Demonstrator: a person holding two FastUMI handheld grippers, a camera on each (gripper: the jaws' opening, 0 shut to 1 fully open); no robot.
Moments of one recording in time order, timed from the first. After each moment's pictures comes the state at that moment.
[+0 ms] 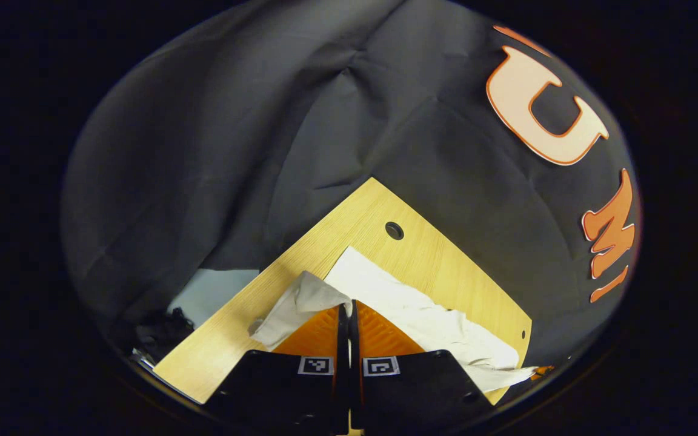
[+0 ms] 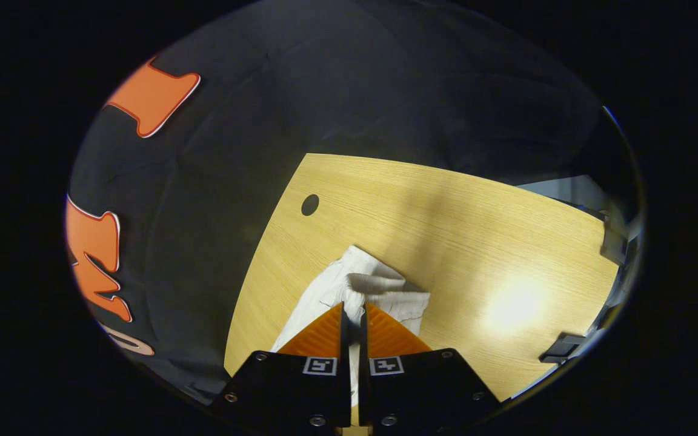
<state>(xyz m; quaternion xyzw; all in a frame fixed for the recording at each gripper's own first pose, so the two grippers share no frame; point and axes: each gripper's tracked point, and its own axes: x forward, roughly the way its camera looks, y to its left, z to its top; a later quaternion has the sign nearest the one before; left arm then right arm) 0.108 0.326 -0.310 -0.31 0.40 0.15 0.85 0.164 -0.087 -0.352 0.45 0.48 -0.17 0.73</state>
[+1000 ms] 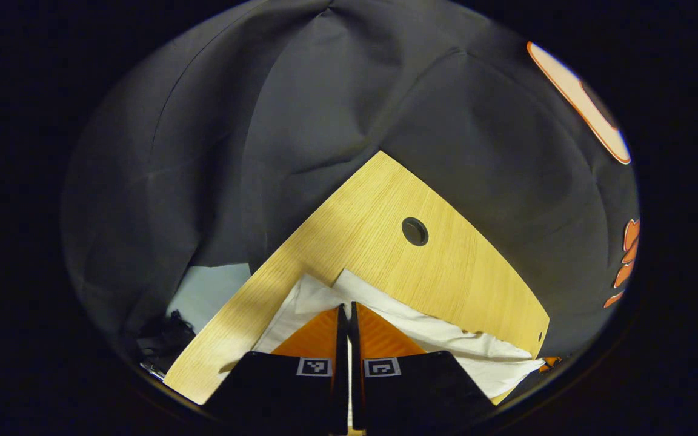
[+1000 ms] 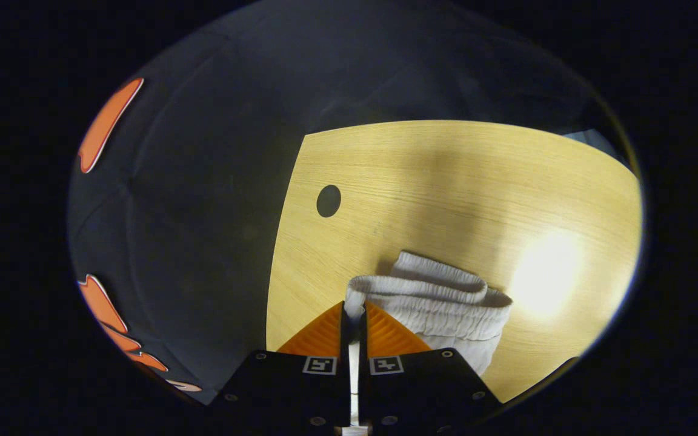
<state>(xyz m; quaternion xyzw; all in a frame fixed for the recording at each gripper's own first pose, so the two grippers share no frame) 0.218 0.340 -0.415 -0.32 0.46 0.15 0.82 0.257 -0.049 -0.405 0.55 0.49 -0.18 0.66</state>
